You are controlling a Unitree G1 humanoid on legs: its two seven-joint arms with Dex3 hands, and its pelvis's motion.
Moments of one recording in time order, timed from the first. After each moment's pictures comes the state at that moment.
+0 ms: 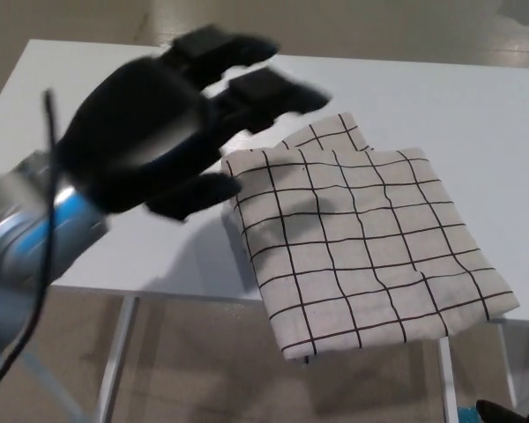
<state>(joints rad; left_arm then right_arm) -0.44 0.66 -0.17 -0.26 0.49 -0.31 -0.24 0.23 -0.06 -0.15 0.66 -0.07 -0.58 -0.13</state>
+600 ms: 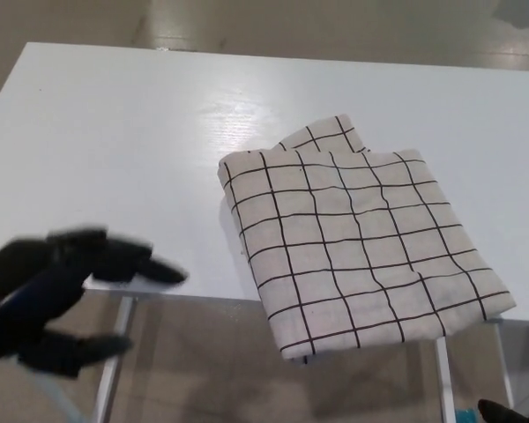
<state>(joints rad) 0.15 0.68 0.12 -0.32 0.18 -0.30 -0.45 0.23 -0.06 -0.15 0.65 -0.07 -0.58 -0.12</state>
